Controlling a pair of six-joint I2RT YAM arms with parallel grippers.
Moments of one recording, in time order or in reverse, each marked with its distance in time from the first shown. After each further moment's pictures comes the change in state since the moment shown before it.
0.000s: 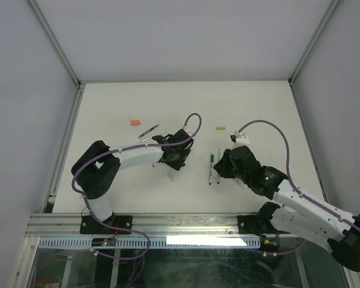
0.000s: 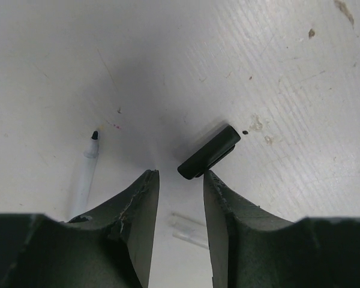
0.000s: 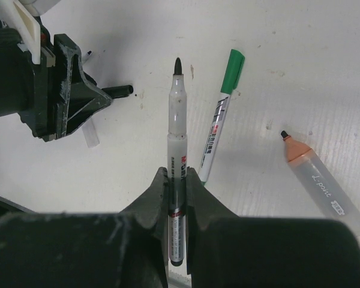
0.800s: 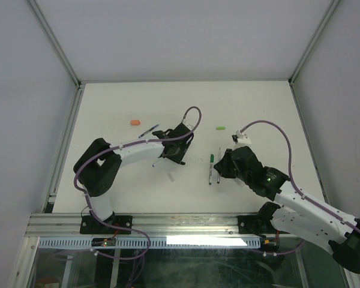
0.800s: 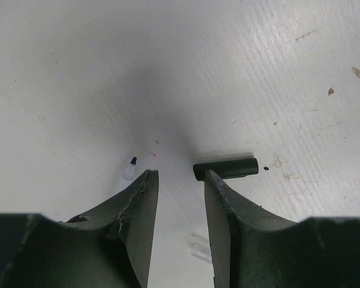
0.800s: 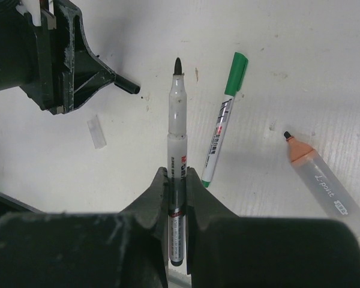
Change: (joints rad) left arm 0.034 0.037 0.072 0.000 -0.069 0.002; right arm 0.000 -0.028 -0.003 0.000 -0.001 0.011
